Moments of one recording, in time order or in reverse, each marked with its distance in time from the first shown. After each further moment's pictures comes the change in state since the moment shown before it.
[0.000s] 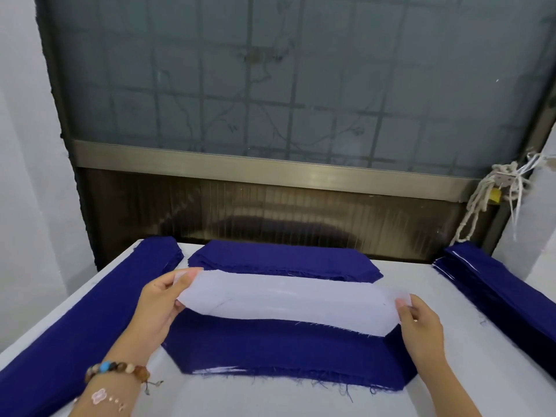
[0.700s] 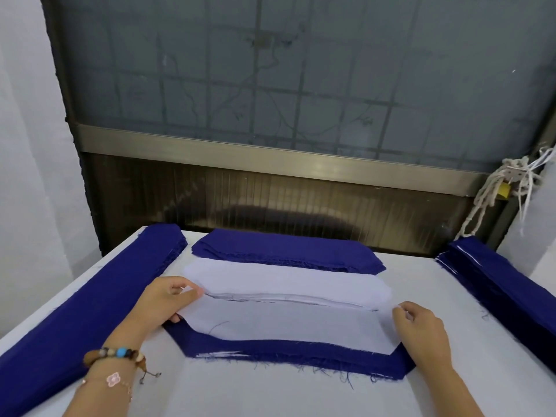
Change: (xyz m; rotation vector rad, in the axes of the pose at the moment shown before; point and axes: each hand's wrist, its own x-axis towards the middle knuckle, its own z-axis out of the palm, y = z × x) left_hand 0.001 -0.005 -0.023 0.768 -0.104 0.024; right_hand -0.007 0.009 -0.006 -0.323 -0.110 0.057
